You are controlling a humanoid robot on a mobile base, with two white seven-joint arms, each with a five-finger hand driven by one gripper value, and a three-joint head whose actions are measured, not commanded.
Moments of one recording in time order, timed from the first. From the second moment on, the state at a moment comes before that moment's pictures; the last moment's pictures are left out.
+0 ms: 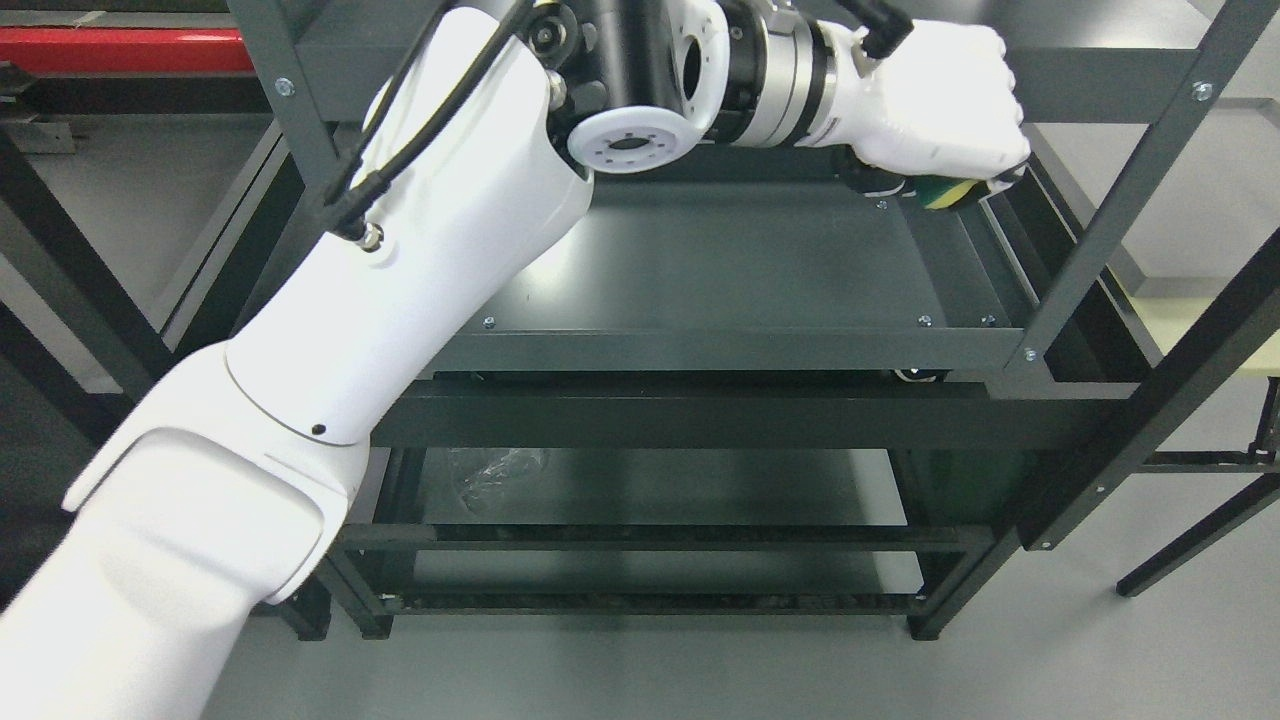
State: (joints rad) left arm -1.48 0.00 -0.75 -1.22 -0.84 -0.65 -0.69; right arm -0.08 0.00 -0.21 0.00 -0.12 0.00 -0.07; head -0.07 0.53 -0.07
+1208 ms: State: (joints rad) left arm -1.22 0.10 -0.34 -1.39 -0.80 -0.79 -1.01; right arm -0.08 0.00 -0.21 0.00 -0.12 0.00 -0.07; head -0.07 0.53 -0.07
